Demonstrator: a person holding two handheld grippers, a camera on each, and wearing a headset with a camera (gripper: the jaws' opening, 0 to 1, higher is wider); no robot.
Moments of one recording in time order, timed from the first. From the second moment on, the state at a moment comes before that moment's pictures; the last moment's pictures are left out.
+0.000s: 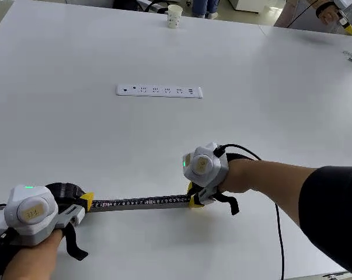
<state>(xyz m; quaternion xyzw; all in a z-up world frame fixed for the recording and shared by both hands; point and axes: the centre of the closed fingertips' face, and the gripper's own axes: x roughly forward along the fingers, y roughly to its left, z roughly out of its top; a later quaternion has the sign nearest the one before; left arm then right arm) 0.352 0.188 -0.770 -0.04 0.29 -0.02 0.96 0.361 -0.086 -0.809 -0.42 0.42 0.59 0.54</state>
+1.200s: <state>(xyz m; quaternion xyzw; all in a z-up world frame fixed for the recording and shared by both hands) 0.352 0.188 -0.774 -0.04 0.32 -0.03 0.95 0.363 -0.078 -0.809 -0.41 0.44 0.57 0.56</state>
